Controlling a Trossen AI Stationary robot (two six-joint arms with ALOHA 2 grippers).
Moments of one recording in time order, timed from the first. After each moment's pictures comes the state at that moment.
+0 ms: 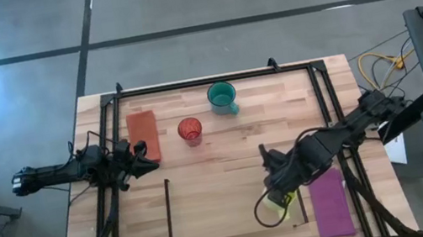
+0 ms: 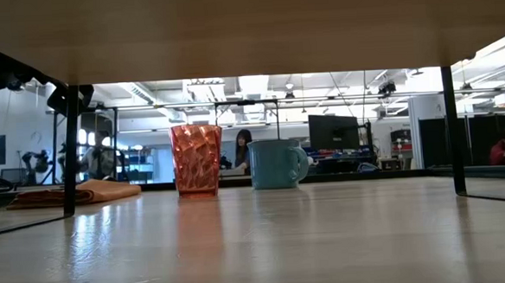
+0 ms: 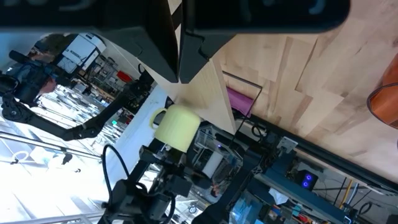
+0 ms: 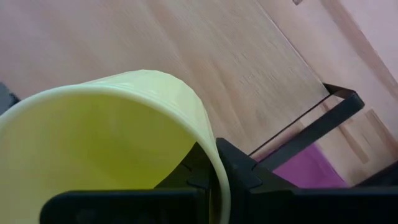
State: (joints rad) left arm 0.01 0.08 0.01 0.16 0.23 -0.59; right arm 0.49 1.72 1.77 -1.47 0.02 1.21
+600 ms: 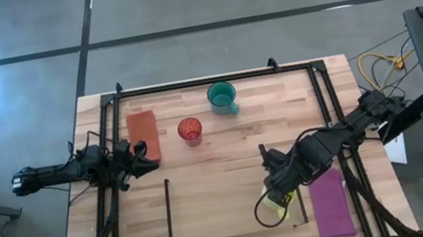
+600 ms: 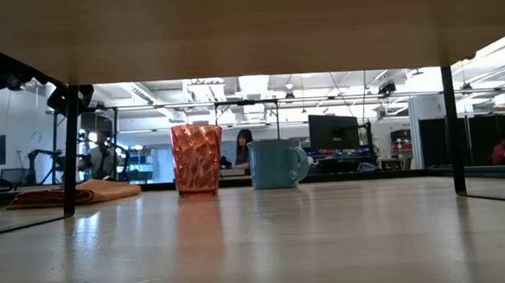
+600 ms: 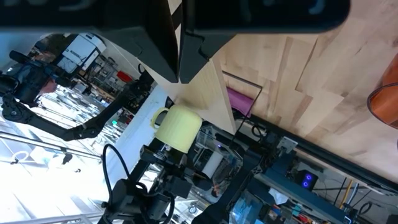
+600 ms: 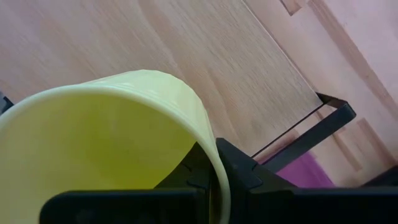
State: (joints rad) left arm 0.01 0.08 0.01 0.16 0.23 -0.59; right arm 0.49 1.72 1.77 -1.47 0.05 1.19
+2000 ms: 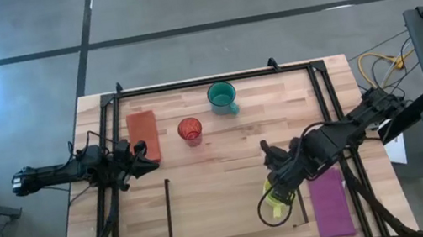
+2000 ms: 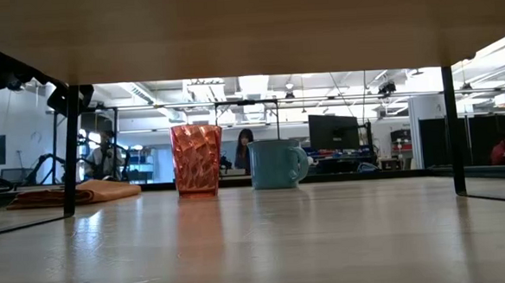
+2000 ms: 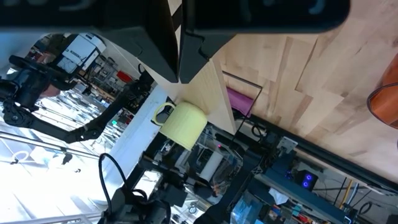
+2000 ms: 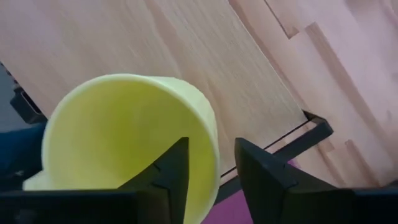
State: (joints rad) left arm 0.01 0.08 0.01 0.16 0.23 -0.59; right arm 0.49 1.68 1.78 -1.47 0.09 1.07
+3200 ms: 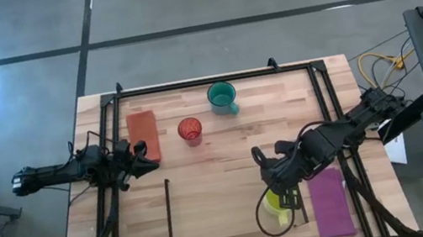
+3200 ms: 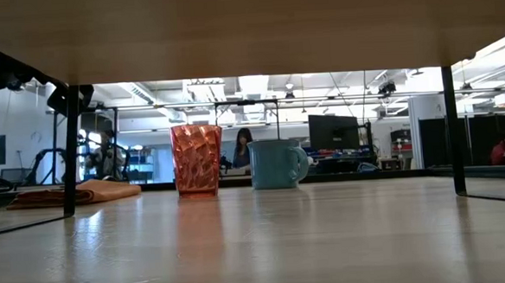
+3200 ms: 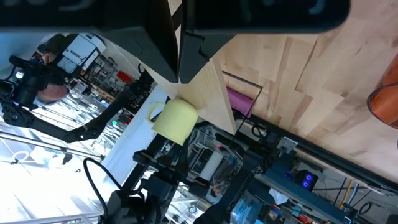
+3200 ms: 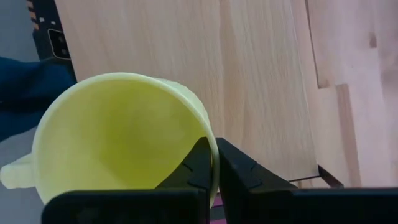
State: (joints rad) left arm 0.01 0.08 0.01 0.16 0.23 -0.59; right arm 0.47 1.69 1.78 -1.38 0.03 0.66
